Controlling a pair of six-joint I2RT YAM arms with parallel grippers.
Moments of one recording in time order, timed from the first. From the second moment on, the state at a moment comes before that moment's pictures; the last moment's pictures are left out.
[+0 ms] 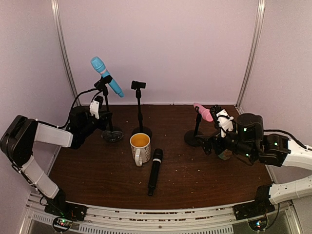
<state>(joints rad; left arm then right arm) -0.30 1.59 0.68 0.76 0.16 0.04 0.99 0.90 0.77 -0.26 0.40 0.09</state>
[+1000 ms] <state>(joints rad) -0.43 1.48 0.42 0.84 -0.07 -0.03 0.99 0.86 0.70 -0.20 0.38 0.10</state>
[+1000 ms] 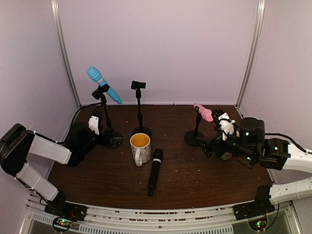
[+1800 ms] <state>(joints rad) -0.68 1.44 0.79 0.61 -0.14 0.05 0.99 0.87 0.67 -0.17 0.35 0.11</state>
